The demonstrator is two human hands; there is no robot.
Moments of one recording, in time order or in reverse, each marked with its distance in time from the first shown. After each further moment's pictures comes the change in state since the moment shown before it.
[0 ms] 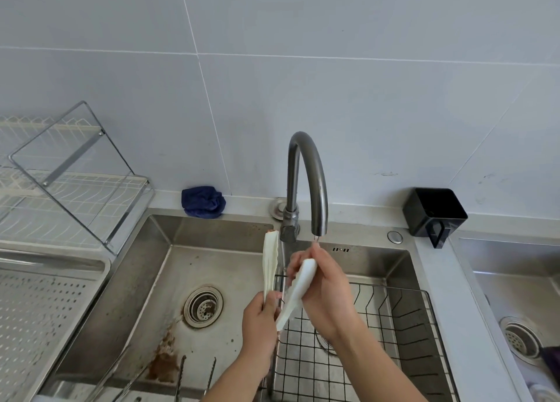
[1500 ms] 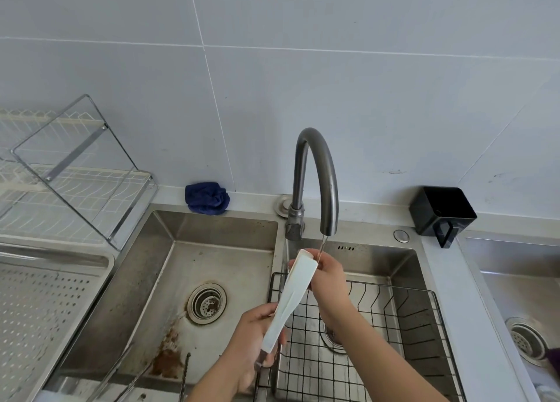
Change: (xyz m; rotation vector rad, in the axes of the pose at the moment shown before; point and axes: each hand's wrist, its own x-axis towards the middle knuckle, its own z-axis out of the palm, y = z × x) left_hand -0.014 0.017 -0.044 -0.078 -0.410 -0.248; right_hand 0.028 0.023 -0.016 -0.598 0.240 -0.029
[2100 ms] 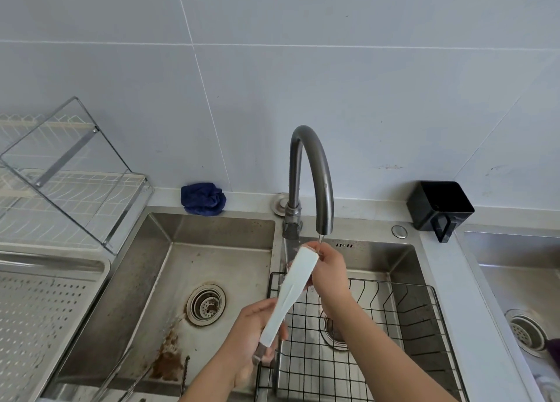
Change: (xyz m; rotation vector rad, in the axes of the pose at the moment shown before) left_hand -0.005 0.016 0.001 -0.007 -0.104 -0.004; right_hand 0.011 -0.006 -0.003 -0.033 0.042 -0.008
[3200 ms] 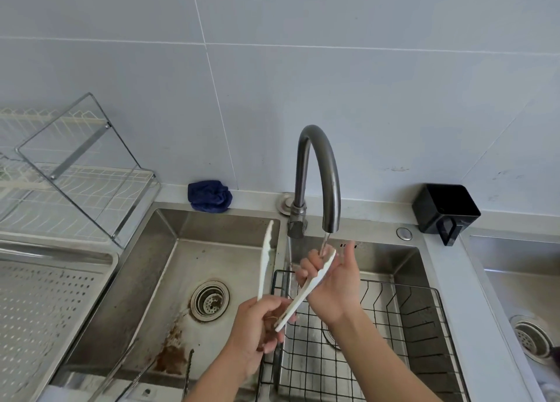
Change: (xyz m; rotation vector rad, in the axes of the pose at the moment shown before) left_hand 0.005 -0.007 0.002 -0.065 0.154 0.109; right_hand -0.013 0.005 0.001 1.075 -0.221 0.266
